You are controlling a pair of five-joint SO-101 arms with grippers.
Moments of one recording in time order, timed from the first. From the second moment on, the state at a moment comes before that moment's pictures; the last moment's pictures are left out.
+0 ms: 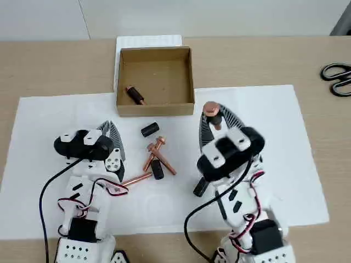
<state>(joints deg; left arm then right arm) 3.4 -94.3 95.0 20.4 6.7 -20.1 -88.2 70.4 25.1 15.1</state>
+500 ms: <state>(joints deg) 0.4 -94.3 95.0 20.4 6.6 -19.9 -49.0 54.7 14.8 3.7</state>
